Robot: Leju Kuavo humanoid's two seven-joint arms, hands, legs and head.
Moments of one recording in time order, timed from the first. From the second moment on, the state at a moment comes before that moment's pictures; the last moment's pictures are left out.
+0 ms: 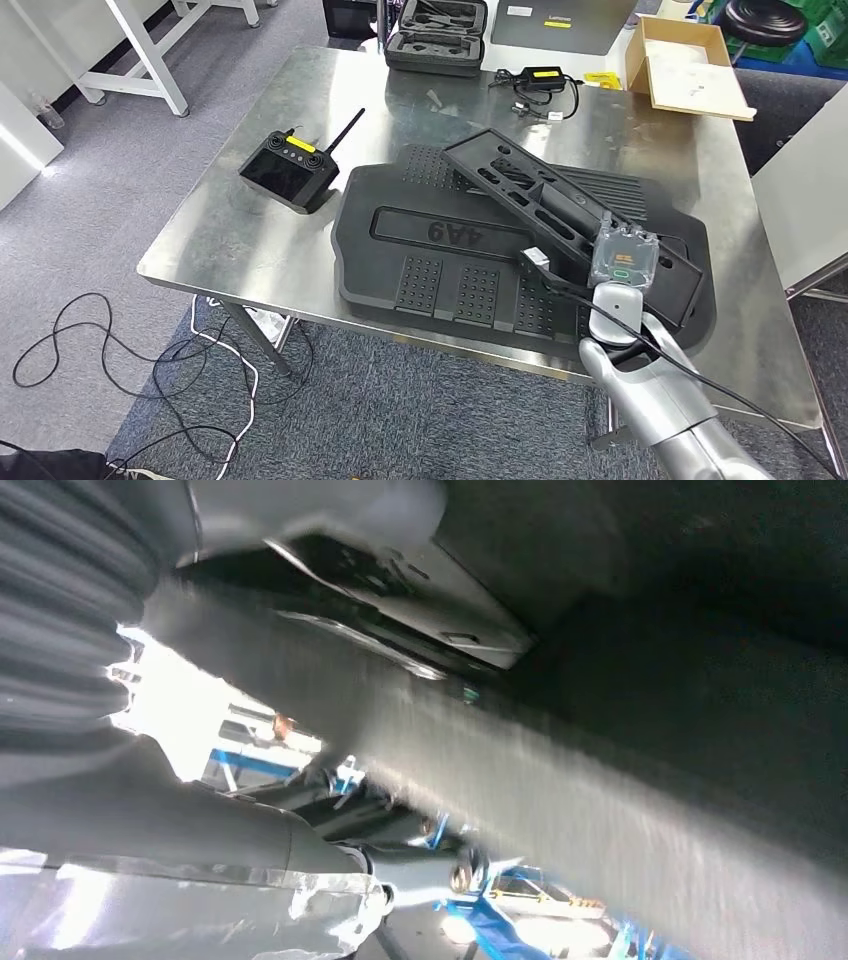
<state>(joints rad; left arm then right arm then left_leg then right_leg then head) -0.13 -0.02 -1.25 -0.42 1.17 0.54 -0.39 -0.31 -0.34 0.16 -1.45 1.49 0.13 0.59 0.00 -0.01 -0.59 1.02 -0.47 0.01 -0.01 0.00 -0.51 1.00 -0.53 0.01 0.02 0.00</state>
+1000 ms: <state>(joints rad) -0.11 -0.02 -1.25 -0.42 1.25 0.53 -0.43 -0.44 -0.33 0.31 -1.70 1.16 0.63 0.59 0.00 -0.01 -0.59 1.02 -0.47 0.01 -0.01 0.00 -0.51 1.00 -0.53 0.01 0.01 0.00</state>
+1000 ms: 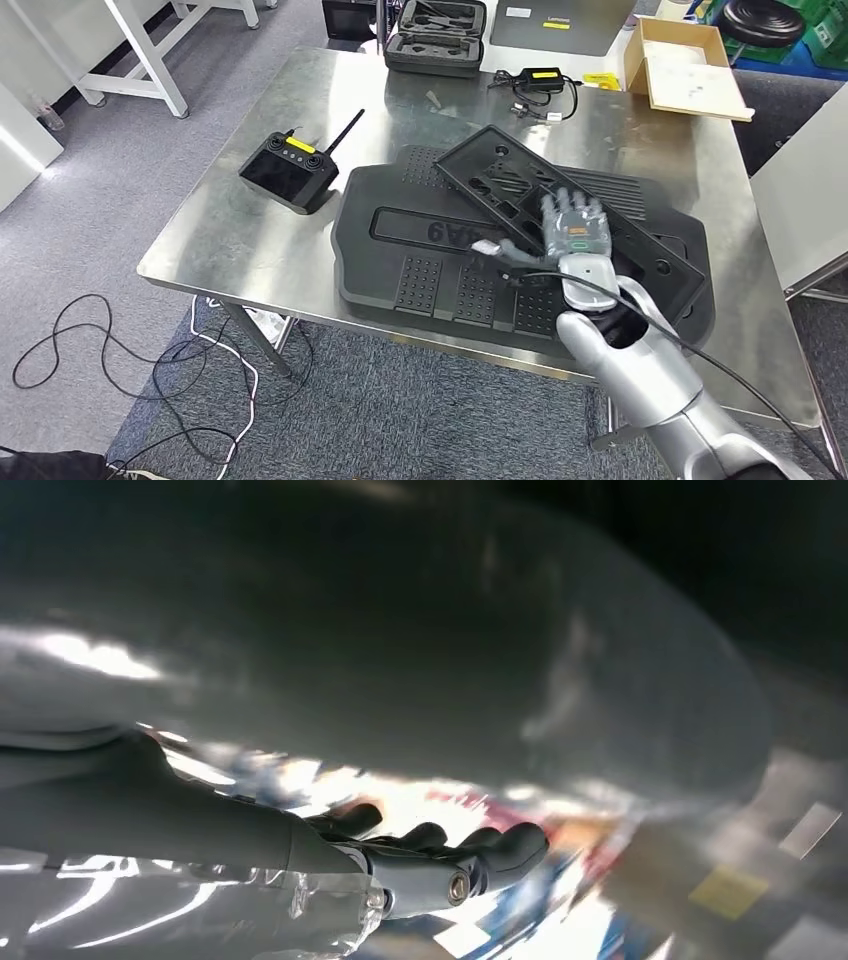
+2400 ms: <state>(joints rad) -0.14 -0.02 -1.29 -0.42 1.18 0.57 -0.40 -0.21 -0.33 0.21 -2.11 1.23 -0.69 0.19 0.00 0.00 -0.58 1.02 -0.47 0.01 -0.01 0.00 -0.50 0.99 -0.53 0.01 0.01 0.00</state>
